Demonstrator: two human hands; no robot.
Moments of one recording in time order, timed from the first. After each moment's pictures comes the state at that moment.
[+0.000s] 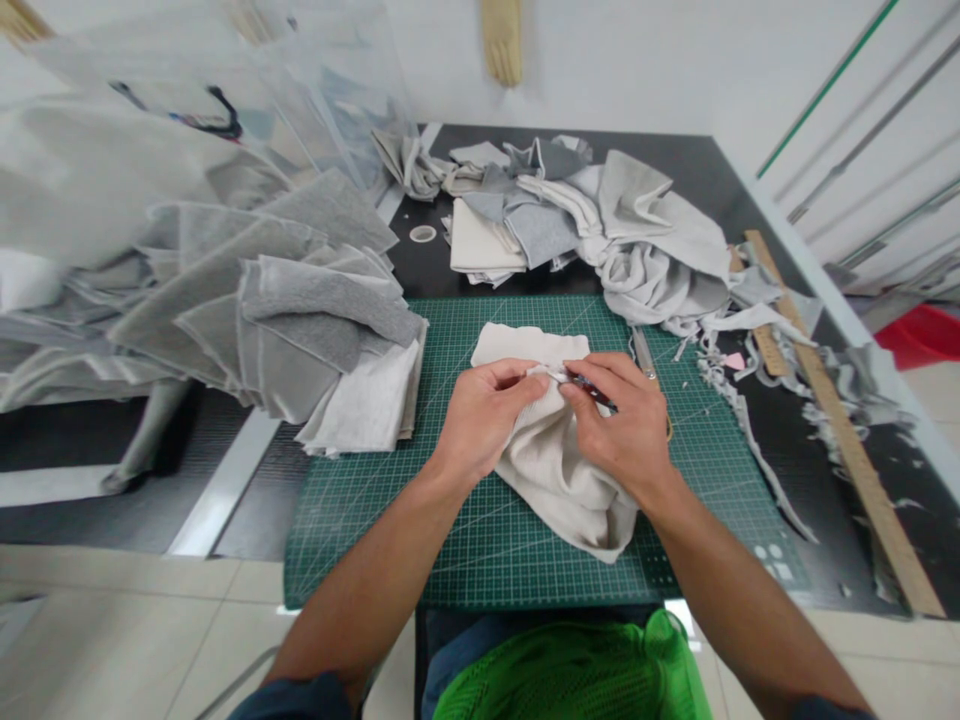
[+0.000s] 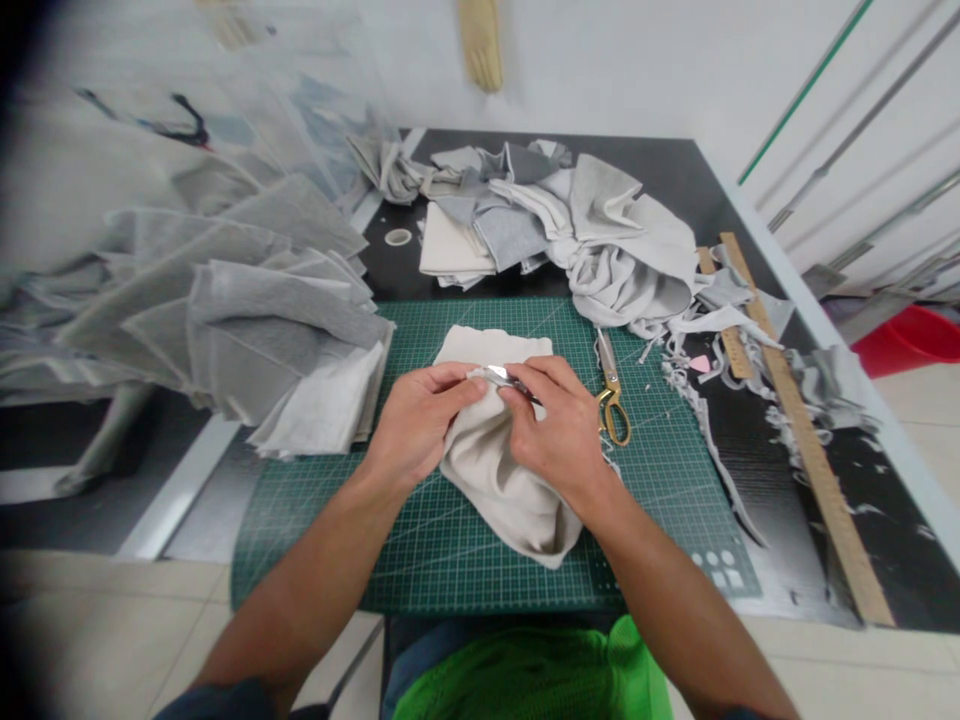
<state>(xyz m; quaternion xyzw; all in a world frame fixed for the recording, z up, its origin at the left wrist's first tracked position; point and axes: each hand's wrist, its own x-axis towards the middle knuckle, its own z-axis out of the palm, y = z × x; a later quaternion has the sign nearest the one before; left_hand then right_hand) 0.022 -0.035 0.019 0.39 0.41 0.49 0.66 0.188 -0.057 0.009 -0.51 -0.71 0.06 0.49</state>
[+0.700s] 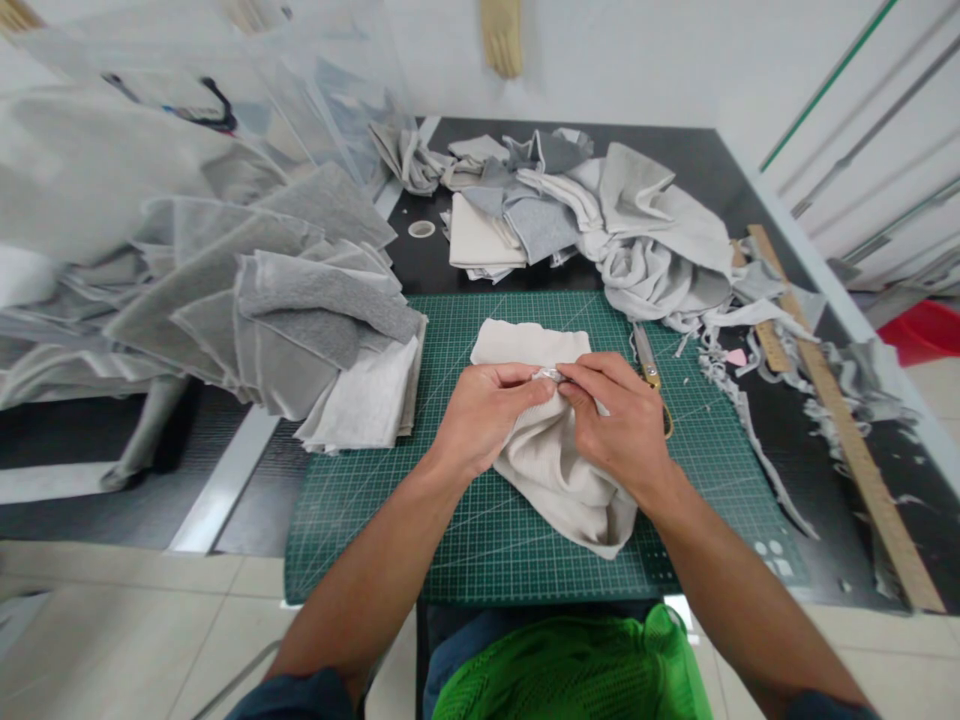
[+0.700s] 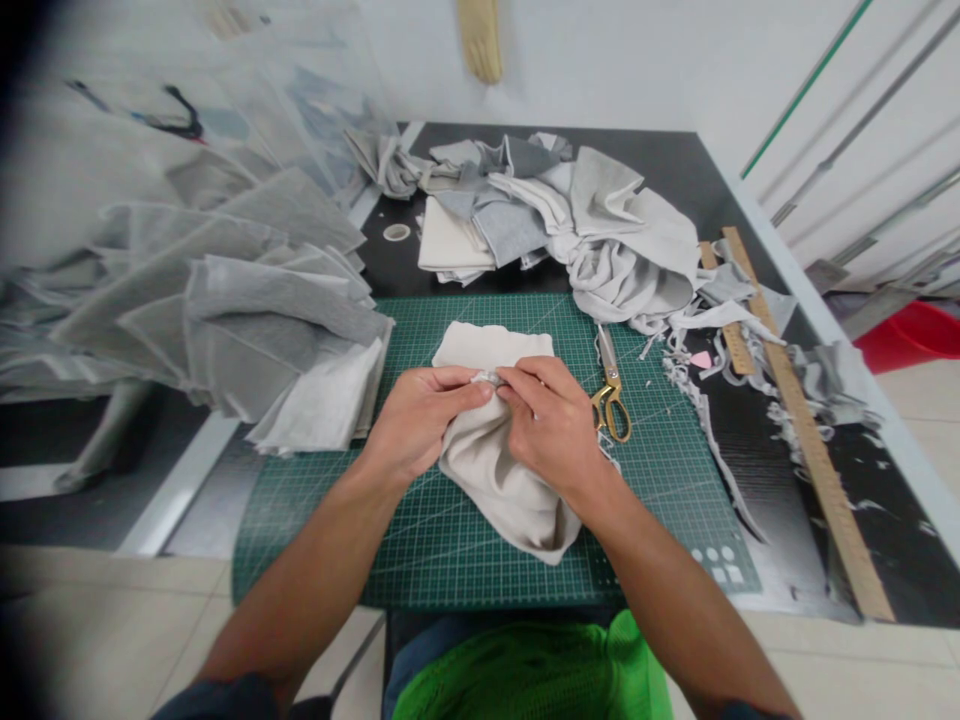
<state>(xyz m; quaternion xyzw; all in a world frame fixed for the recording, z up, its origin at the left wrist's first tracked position) 0.019 -0.035 0.019 0.39 0.39 0.44 0.70 0.187 -0.055 0.006 -0.47 -0.75 0.03 0.47</state>
